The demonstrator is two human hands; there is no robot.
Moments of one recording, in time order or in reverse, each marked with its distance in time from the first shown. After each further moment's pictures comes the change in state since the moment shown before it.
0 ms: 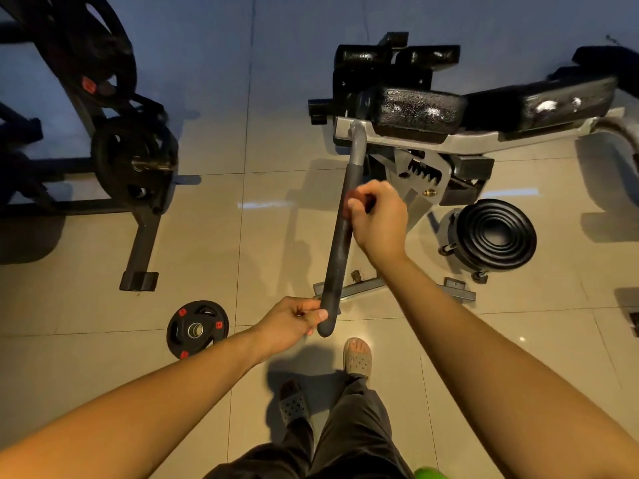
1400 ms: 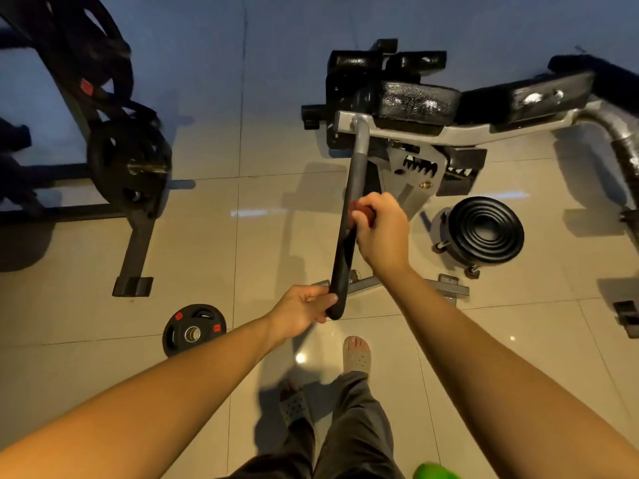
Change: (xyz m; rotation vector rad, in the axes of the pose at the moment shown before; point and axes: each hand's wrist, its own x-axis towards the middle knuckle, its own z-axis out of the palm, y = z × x) left_hand -0.002 -0.014 0.005 -0.172 0.056 0.031; right_hand -0.047 0.002 0.003 -0.106 0.013 -0.096
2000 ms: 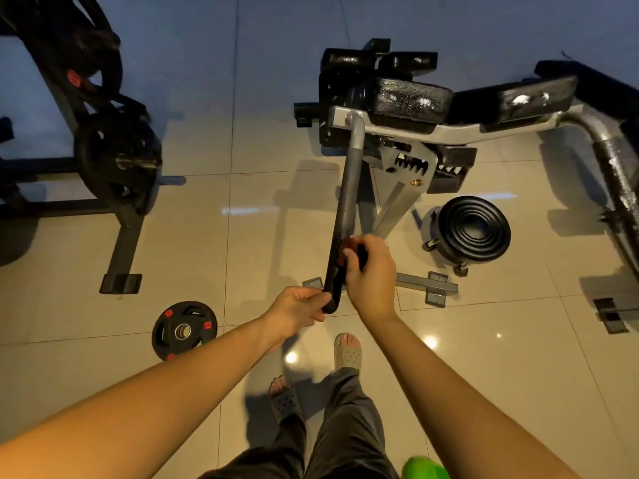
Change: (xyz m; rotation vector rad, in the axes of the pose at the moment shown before) left_hand -0.007 -0.005 0.011 -0.085 0.035 -0.067; right_hand -0.075 0.005 0.007 0.123 0.018 0.119
